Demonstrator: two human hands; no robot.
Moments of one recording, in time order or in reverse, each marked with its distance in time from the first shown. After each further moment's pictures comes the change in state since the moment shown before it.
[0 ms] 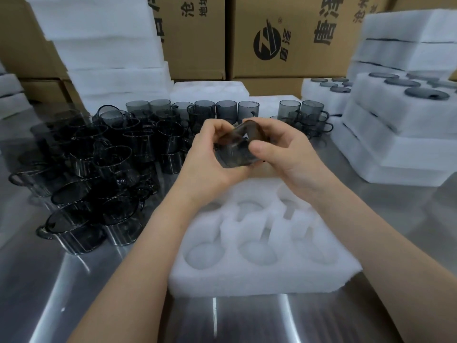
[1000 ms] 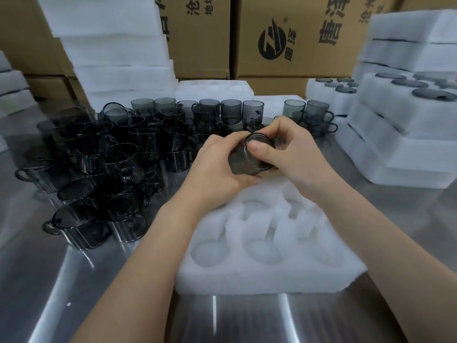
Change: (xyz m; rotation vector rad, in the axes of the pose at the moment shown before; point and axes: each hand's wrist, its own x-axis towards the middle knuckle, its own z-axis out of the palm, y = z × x) left_hand 0.002 -0.010 0.000 0.267 -0.096 -0.015; right_hand 0.000 -0.003 0.005 -0.279 0.134 -0.001
